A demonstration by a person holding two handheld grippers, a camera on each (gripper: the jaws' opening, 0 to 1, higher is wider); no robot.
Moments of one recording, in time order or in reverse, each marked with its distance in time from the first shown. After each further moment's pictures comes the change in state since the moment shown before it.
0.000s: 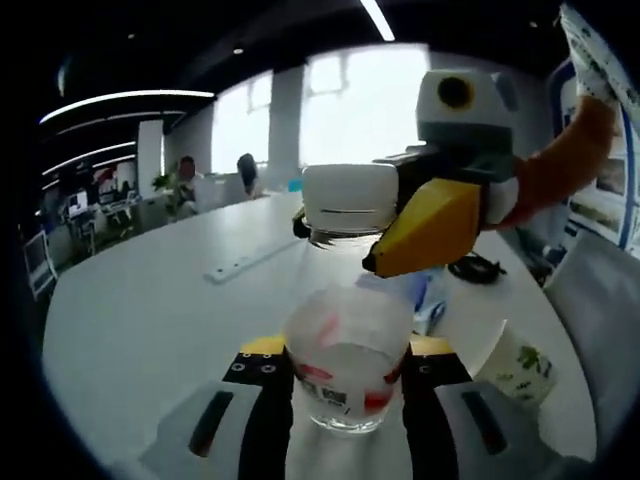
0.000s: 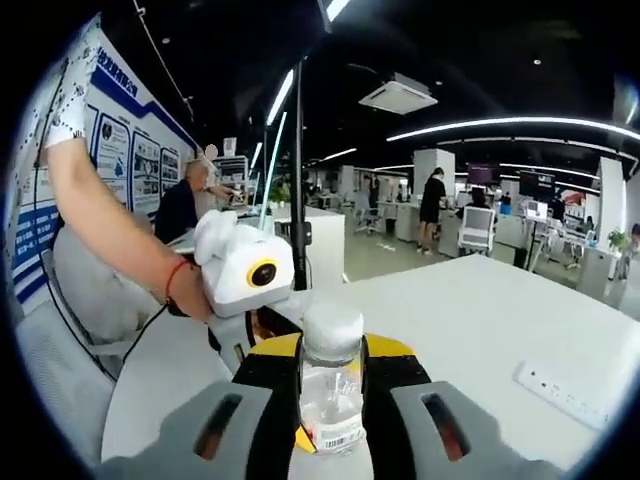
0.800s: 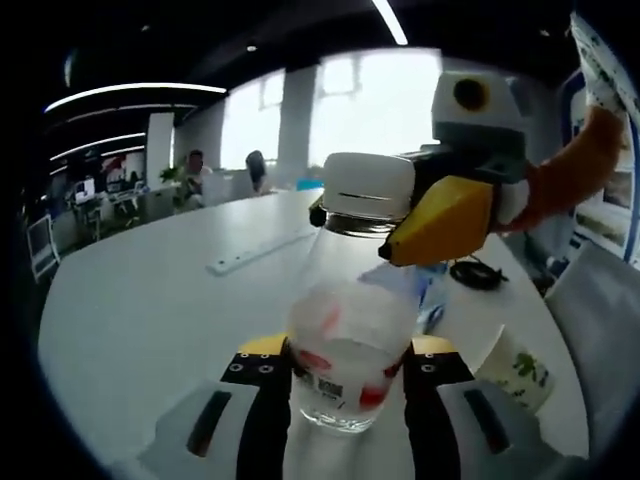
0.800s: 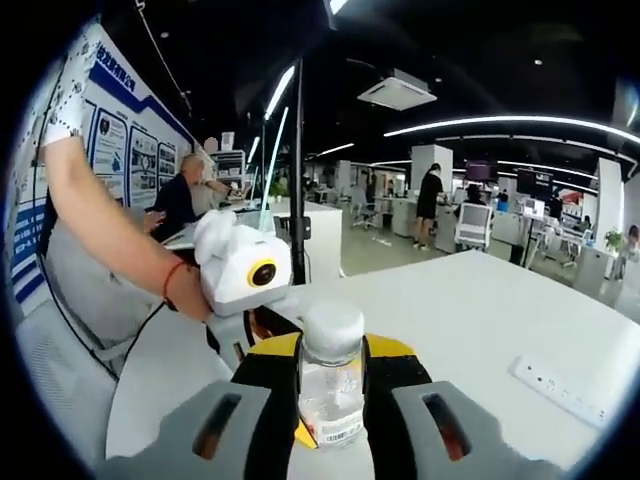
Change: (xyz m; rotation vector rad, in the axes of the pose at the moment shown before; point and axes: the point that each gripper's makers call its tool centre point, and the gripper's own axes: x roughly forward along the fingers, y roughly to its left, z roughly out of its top) left arm 0.000 -0.002 -0.006 -0.053 -0.007 0.024; right arm -0.004 0.001 -0.003 0.003 0.027 -0.016
